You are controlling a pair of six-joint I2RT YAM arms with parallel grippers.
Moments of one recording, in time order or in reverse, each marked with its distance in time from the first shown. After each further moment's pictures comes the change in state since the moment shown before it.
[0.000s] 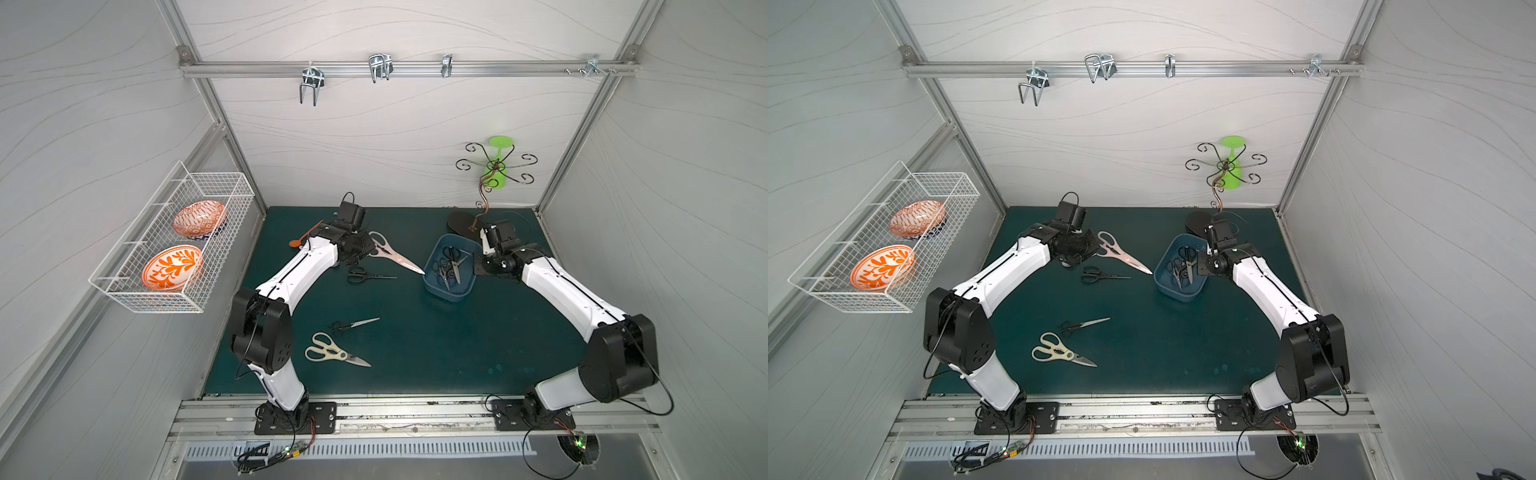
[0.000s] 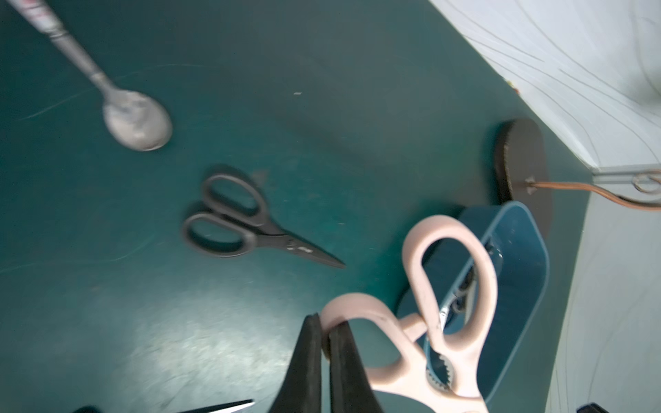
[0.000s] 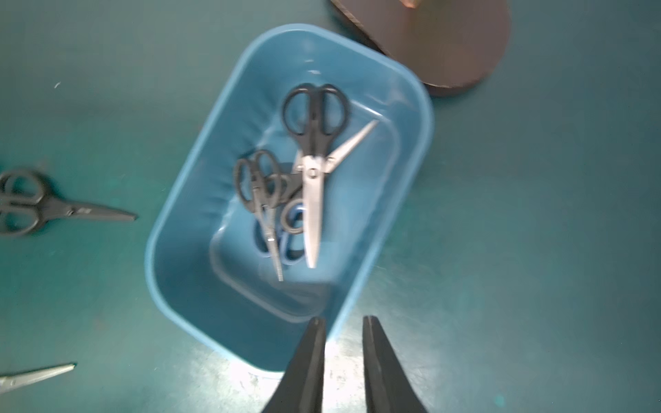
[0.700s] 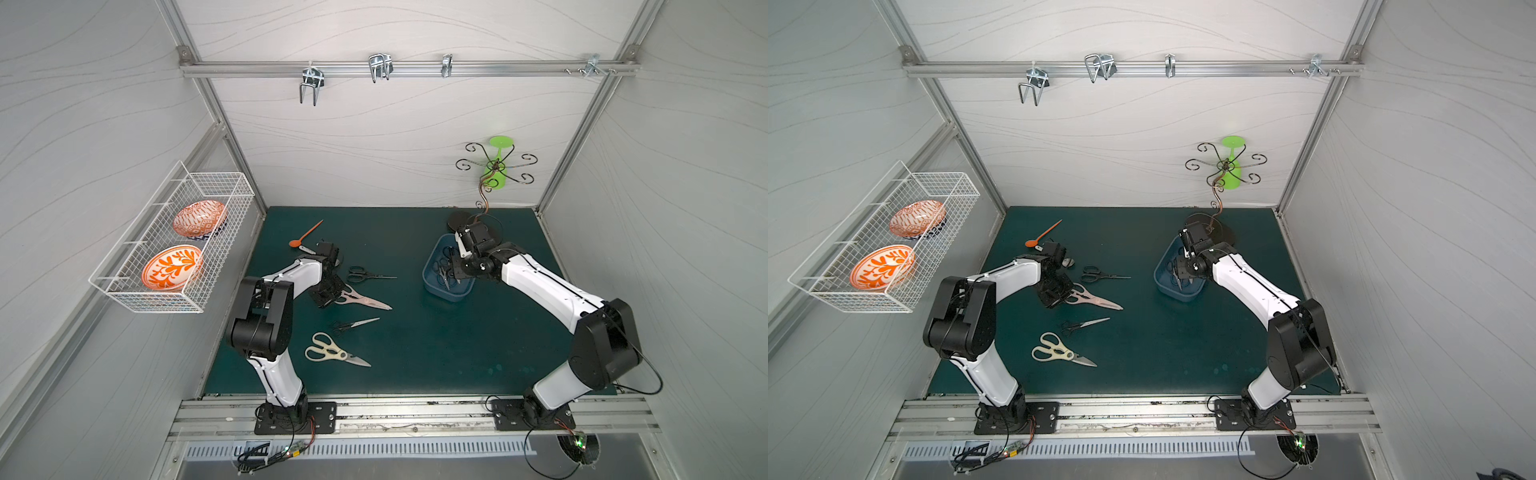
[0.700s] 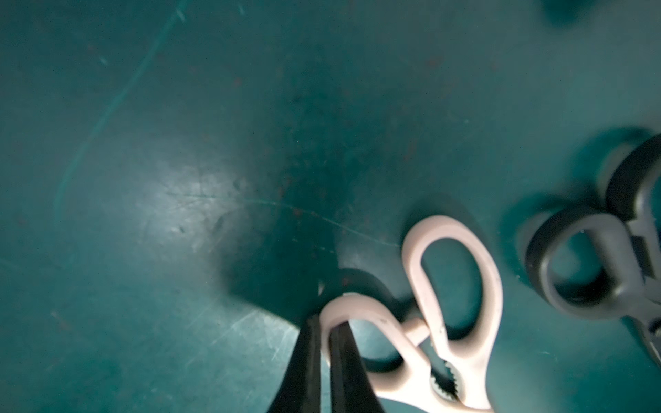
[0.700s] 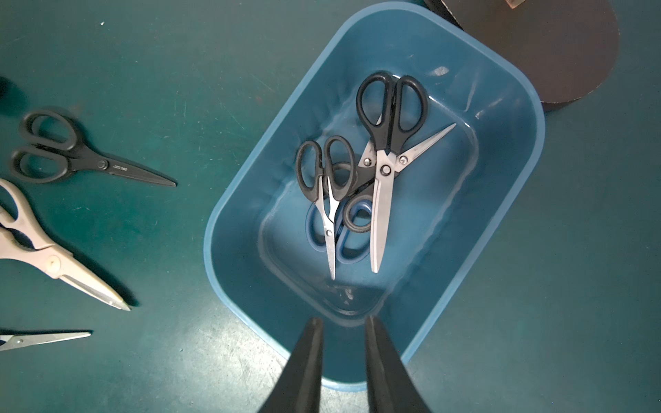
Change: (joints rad) left arm 0.238 0.031 -0.451 0.034 -0.010 -0.050; right arm 0.180 0.109 0.074 0.014 0.029 -0.034
